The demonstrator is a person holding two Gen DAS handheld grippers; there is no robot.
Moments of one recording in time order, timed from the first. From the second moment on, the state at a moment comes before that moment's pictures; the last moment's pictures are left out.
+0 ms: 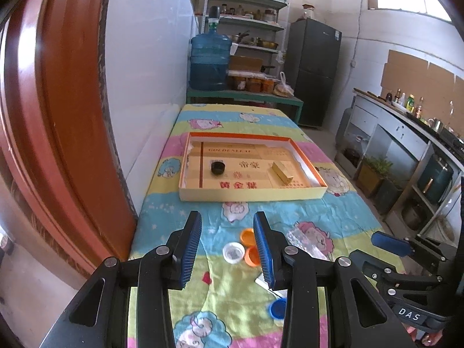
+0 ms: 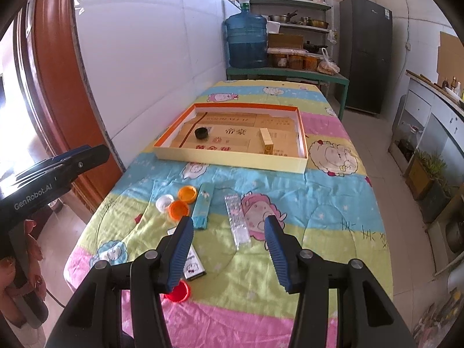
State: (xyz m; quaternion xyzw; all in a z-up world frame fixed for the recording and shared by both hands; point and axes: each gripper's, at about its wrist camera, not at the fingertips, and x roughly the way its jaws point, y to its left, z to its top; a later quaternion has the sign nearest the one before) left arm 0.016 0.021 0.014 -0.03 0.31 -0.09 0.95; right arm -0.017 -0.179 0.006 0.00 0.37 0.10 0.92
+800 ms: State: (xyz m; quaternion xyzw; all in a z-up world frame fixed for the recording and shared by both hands) left arm -0.008 0.019 -0.033 -0.05 0.34 -0.10 0.93; right arm -0.047 -0.127 -0.085 -0.04 0.42 0.17 0.89
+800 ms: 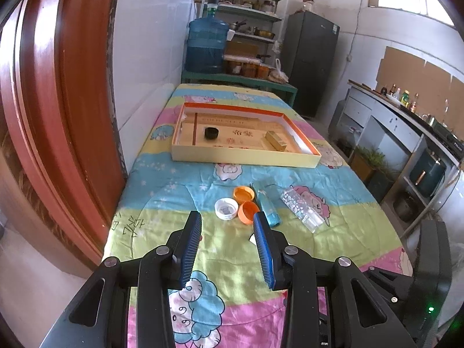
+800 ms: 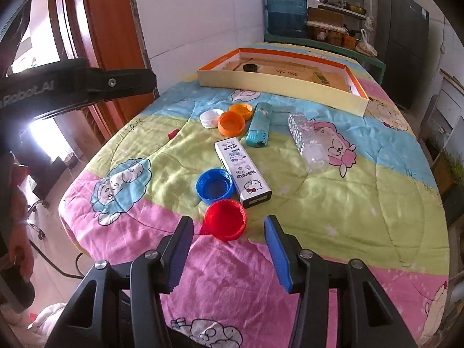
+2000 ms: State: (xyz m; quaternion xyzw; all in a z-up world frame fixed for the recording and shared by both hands) left arm -0.002 -0.049 -0.113 0.00 0.41 -0.21 0.89; right arm -0.052 -0.193 -0.079 0.00 0.40 0.09 0.91
